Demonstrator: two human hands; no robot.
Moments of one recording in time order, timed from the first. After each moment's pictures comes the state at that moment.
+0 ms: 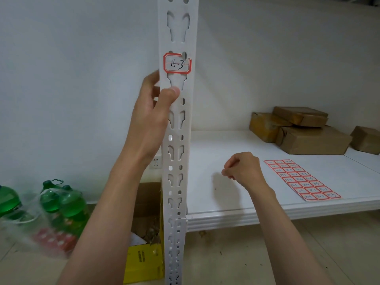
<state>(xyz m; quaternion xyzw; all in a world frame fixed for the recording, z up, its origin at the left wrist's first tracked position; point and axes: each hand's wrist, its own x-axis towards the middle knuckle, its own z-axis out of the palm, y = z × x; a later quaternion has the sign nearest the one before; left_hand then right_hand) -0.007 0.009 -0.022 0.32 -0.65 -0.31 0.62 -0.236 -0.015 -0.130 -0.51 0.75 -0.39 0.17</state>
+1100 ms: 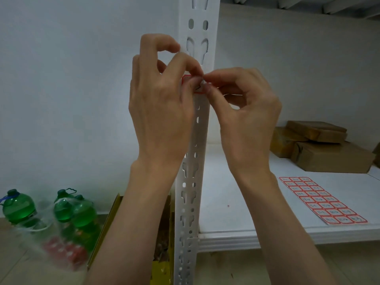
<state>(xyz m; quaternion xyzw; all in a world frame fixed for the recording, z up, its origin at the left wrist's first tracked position) -0.013 0.012 0.015 0.33 -0.60 0.21 0.70 -0.122 0.035 0.007 -0.61 0.34 -0.71 -0.09</state>
